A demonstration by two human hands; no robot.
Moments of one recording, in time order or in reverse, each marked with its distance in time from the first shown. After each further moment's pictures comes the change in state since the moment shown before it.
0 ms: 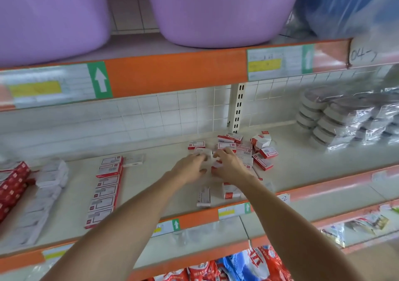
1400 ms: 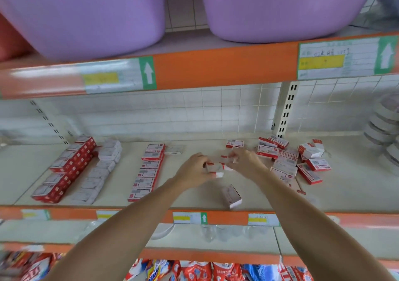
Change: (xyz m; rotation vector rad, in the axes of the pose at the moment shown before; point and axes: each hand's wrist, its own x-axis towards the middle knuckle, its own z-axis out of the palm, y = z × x) left_hand -0.066 -0.057 -0.003 -0.220 0.234 -0.214; right_hand 0.047 -0.031 0.028 0.048 -0.086 -0.135
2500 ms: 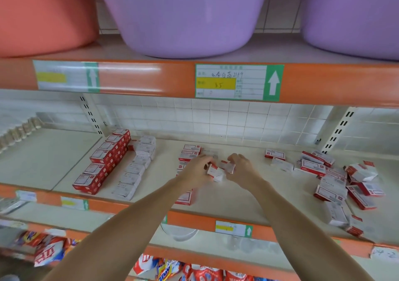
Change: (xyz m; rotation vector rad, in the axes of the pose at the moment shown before) left_hand -0.032 -0.111 -0.057 -0.199 0.055 0.006; right_hand 0.036 -0.109 0.083 0.026 -0.059 -0.077
